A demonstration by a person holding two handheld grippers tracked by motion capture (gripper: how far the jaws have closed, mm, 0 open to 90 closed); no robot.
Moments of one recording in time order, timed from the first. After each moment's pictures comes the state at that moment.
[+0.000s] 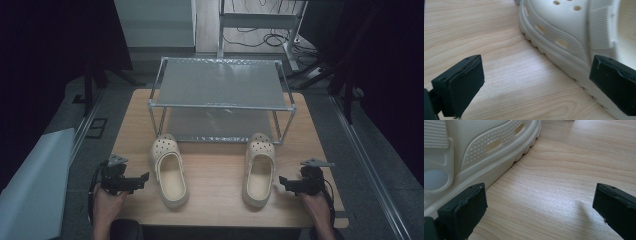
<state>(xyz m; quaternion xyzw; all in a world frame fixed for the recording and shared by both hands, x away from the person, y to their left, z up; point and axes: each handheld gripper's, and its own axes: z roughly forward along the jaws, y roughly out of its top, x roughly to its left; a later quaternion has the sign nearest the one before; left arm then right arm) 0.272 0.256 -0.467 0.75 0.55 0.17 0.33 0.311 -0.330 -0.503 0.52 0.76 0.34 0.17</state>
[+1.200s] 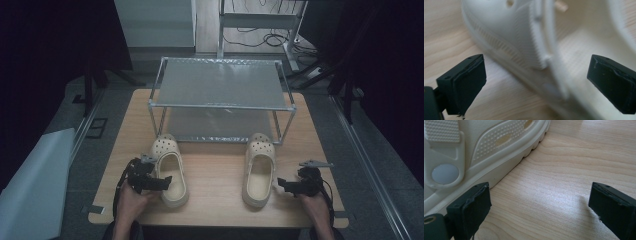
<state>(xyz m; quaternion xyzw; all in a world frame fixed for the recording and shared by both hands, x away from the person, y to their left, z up) 0.290 0.192 -0.478 0.79 0.53 0.15 0.27 0.309 -0.328 -0.505 0.52 0.77 0.35 0.14</state>
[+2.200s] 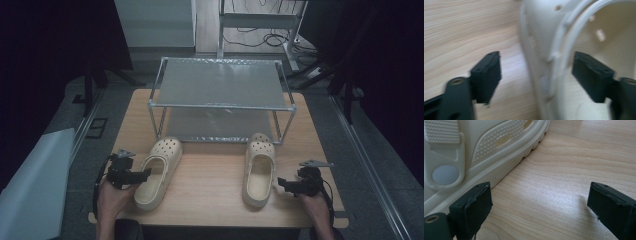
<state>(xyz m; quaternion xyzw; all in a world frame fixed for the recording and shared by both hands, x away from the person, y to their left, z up) 0.299 0.241 -0.465 0.77 0.55 0.15 0.28 0.309 -0.328 -0.505 0.53 0.76 0.35 0.14</state>
